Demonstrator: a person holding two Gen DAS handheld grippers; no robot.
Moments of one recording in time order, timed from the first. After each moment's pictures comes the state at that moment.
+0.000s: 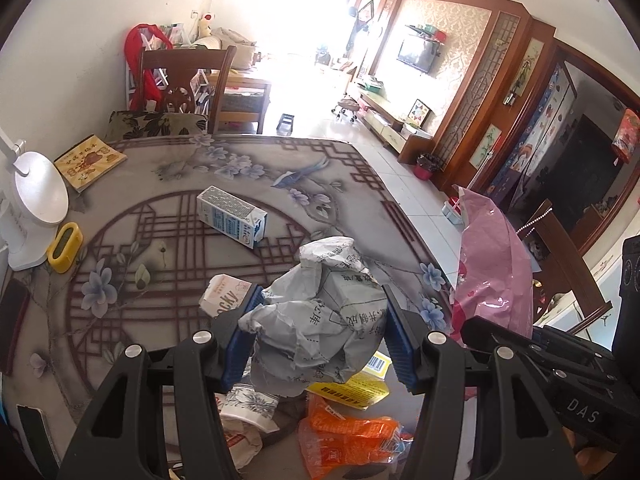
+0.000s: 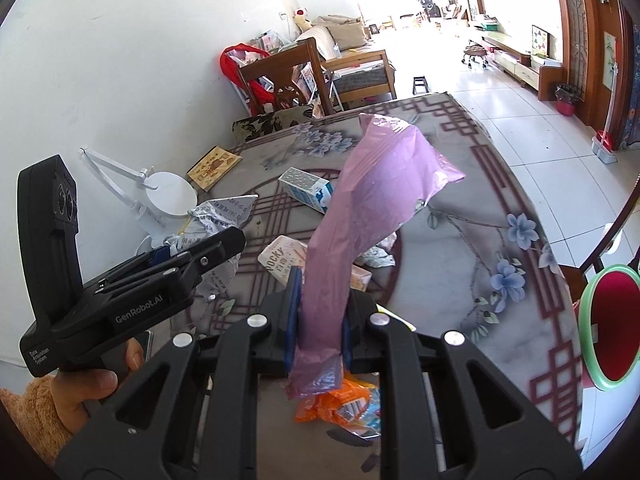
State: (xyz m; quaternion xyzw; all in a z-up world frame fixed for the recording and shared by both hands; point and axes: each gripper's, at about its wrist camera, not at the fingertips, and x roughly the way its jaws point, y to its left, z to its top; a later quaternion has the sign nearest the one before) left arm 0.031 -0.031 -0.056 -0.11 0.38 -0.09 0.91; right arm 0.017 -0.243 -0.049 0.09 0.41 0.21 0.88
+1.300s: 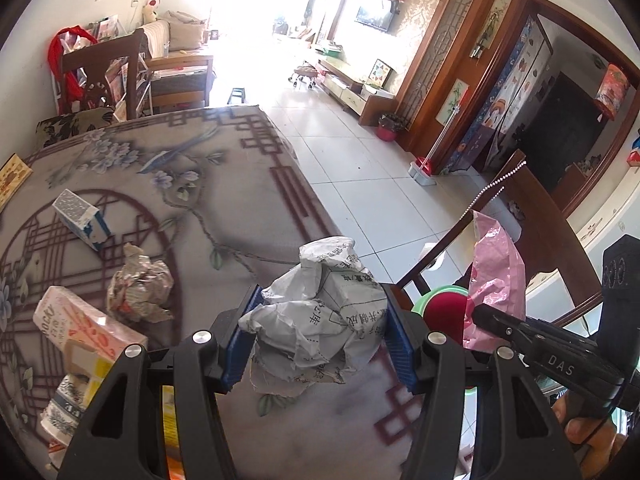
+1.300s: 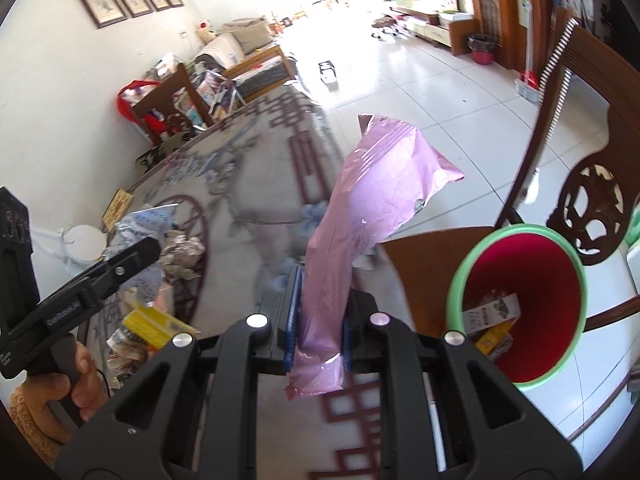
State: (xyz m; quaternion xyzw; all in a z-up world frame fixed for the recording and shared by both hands) left arm 0.088 -0.245 -0.082 -0.07 0.43 -0.15 0.89; right arm 0.057 -0.498 -0.100 0.16 0.46 0.08 0.87
